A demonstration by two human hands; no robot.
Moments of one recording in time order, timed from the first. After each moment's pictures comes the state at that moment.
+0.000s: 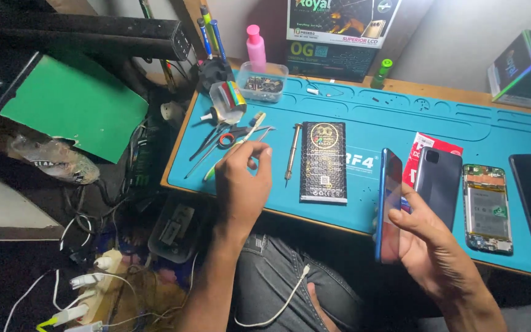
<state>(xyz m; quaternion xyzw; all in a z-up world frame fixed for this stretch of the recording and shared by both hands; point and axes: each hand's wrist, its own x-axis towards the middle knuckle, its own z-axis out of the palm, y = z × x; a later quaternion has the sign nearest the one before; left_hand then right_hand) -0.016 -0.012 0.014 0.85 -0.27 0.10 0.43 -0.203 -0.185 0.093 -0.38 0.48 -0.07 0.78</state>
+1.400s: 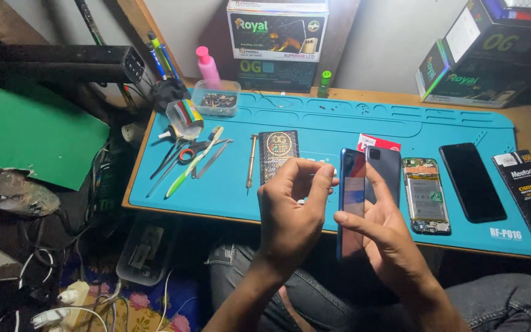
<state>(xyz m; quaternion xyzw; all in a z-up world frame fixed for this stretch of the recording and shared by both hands) -0.133 -0.099 0.093 0.68 -0.26 -0.11 0.68 -0.233 -0.201 0.085 -0.47 0.38 -0.11 0.79</state>
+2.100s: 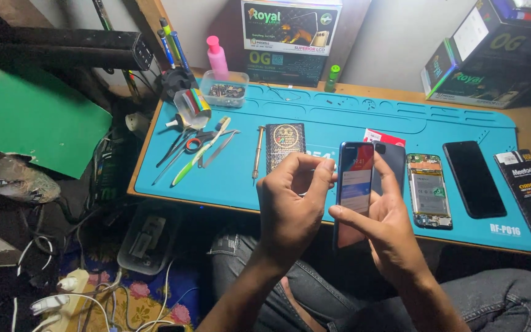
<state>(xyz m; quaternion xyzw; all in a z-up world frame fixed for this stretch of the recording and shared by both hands) -0.131 -0.080 0.092 0.67 -0.27 -0.09 0.69 -0.235 -0.187 0.068 -0.54 0.33 -0.18 0.76</state>
